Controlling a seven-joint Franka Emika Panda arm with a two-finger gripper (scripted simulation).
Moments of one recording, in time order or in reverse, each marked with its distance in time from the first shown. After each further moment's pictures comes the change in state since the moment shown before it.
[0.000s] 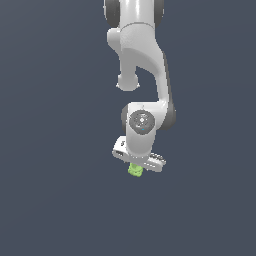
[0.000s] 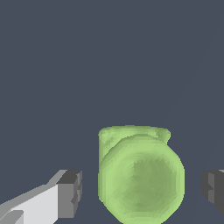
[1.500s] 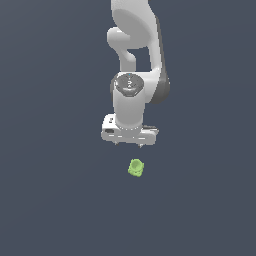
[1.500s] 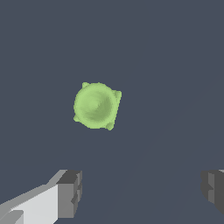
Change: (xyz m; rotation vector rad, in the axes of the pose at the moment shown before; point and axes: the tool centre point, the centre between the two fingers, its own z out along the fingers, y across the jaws) arm -0.041 0.052 -0.077 -0.012 -0.020 -0.249
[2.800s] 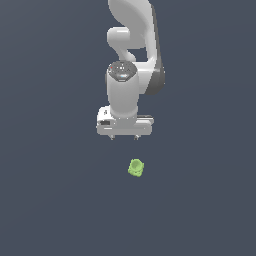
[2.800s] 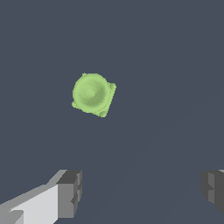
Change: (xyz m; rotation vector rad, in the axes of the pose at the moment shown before) arm -0.018 0.018 -0.020 0.008 0.024 -0.095
